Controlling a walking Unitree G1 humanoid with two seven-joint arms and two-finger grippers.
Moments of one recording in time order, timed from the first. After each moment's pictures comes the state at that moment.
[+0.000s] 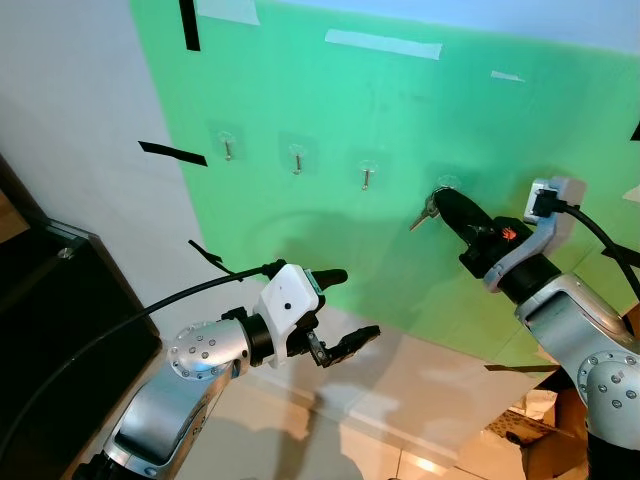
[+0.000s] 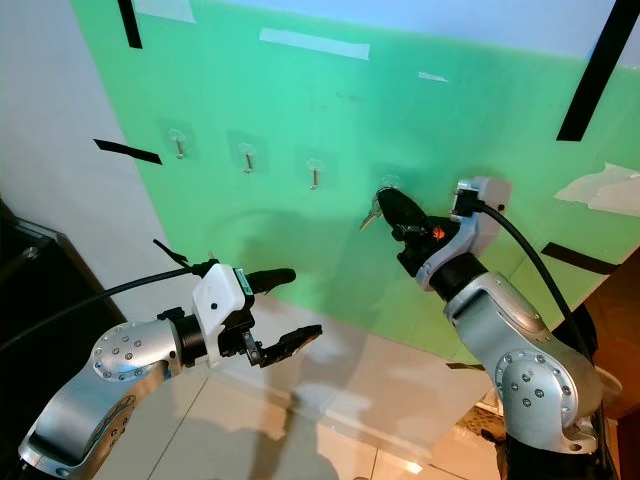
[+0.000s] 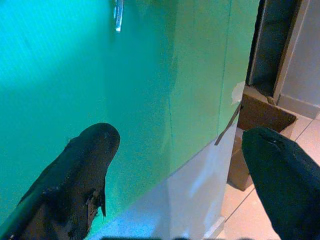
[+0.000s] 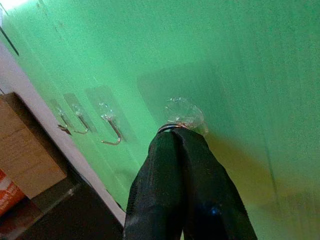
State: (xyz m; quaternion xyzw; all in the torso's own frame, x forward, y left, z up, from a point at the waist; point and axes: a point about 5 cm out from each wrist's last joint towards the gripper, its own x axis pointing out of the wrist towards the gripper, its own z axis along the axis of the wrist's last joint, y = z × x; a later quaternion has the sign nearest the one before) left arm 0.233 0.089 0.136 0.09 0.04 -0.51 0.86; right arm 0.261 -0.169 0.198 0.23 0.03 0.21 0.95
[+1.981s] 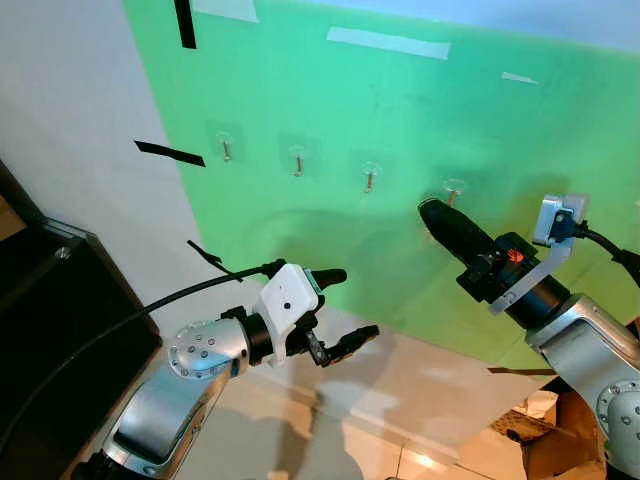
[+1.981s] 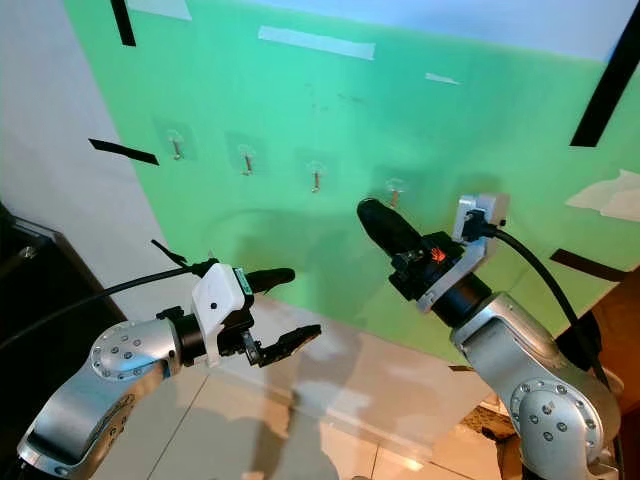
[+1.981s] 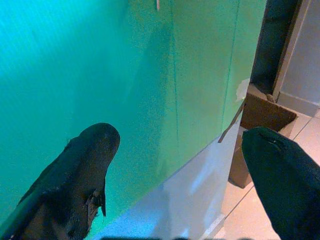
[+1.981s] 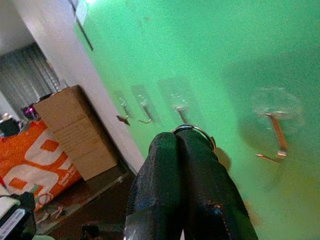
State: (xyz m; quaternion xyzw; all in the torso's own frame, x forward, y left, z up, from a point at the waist) left arm 0.233 0.090 0.136 0.10 0.04 -0.51 0.86; right arm 0.236 -0.163 0.202 0.25 0.00 0.31 0.92
